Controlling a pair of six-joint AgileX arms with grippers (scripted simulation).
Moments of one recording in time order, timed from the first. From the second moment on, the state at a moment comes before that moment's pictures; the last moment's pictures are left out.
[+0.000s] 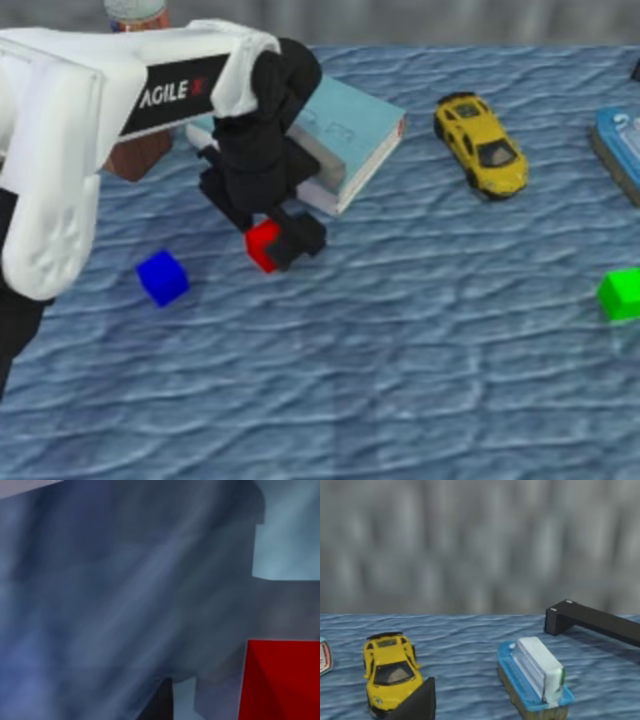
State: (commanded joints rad) left arm -0.48 2.46 1.87 -0.98 0.01 0.40; right arm 0.00 0.00 0.00 0.00 0.00 0.00
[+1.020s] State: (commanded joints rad) left arm -0.47 2.40 1.94 -1.07 0.02 0.39; right arm 0.00 0.00 0.00 0.00 0.00 0.00
